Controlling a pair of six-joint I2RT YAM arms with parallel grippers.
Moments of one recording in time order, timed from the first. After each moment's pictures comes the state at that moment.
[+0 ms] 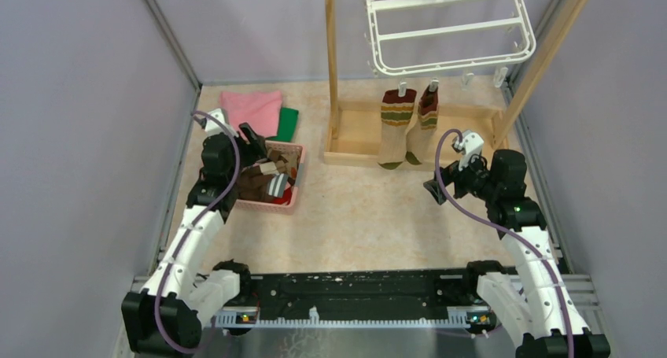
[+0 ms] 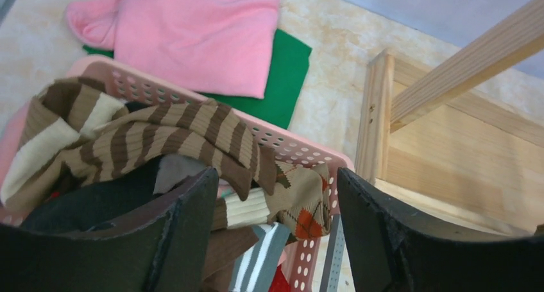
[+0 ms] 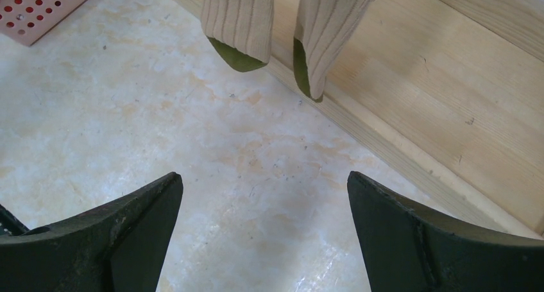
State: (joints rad) left arm -0.12 0.94 0.71 -0.03 -0.11 -0.38; right arm 0.05 0.74 0.67 -0.44 -0.53 -0.24
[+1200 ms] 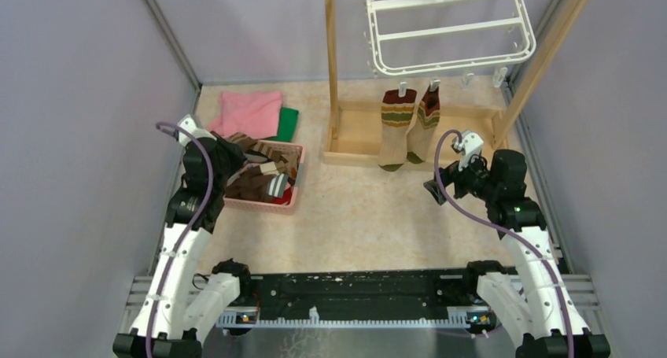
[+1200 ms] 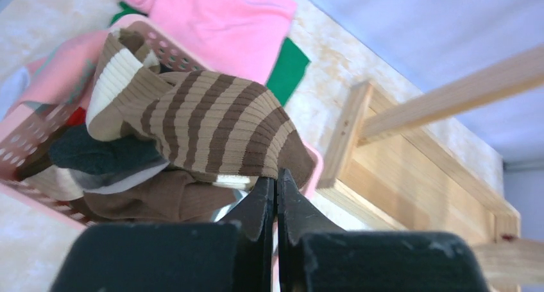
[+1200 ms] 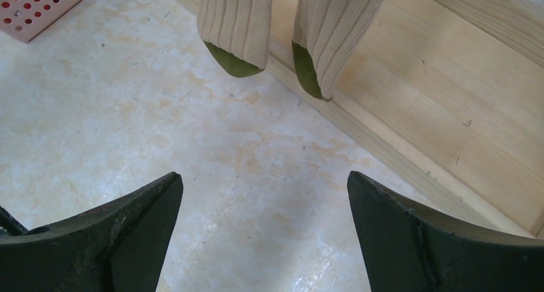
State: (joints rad) left arm -0.12 0.82 0.89 -0.43 -0.25 -0.69; right arm 0.05 0.74 0.67 -0.44 -0.53 -0.25
